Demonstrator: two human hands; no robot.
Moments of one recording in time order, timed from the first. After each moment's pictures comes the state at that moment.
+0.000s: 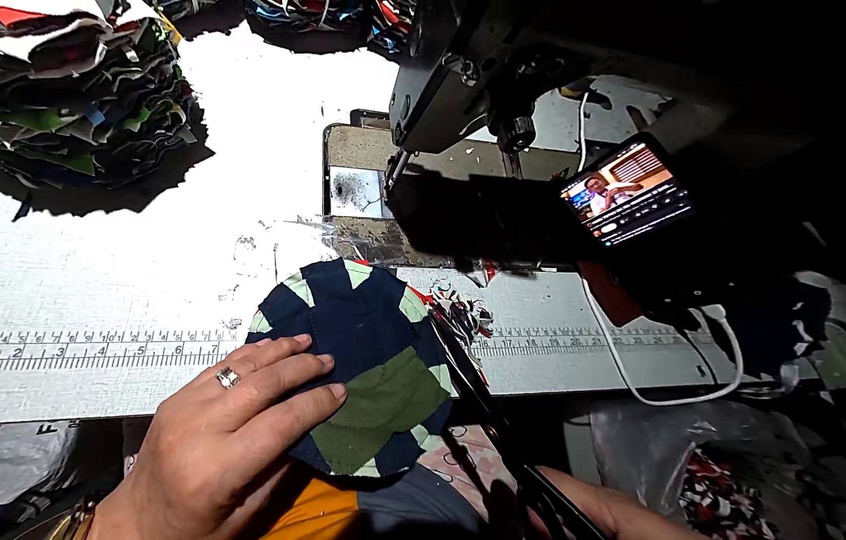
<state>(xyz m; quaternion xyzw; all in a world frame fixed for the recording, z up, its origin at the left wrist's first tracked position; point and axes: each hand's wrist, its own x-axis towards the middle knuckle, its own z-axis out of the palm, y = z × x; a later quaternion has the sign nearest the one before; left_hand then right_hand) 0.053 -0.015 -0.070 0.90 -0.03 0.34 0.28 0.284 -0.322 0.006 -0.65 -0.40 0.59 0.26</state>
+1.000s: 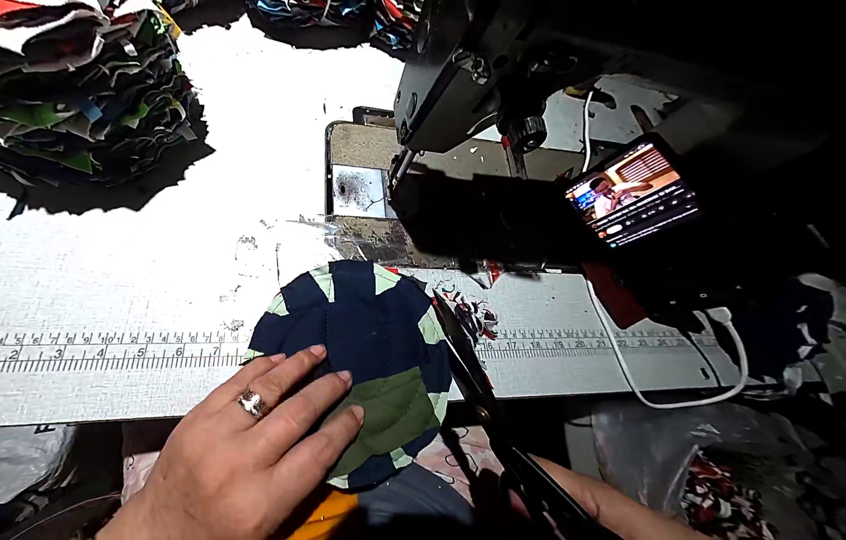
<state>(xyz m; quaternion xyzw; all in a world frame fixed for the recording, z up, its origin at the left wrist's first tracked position) 0.052 -0.029 -0.068 0.94 -0.03 0.30 0.16 0.278 -0.309 0.001 -0.63 -0.38 0.60 0.32</state>
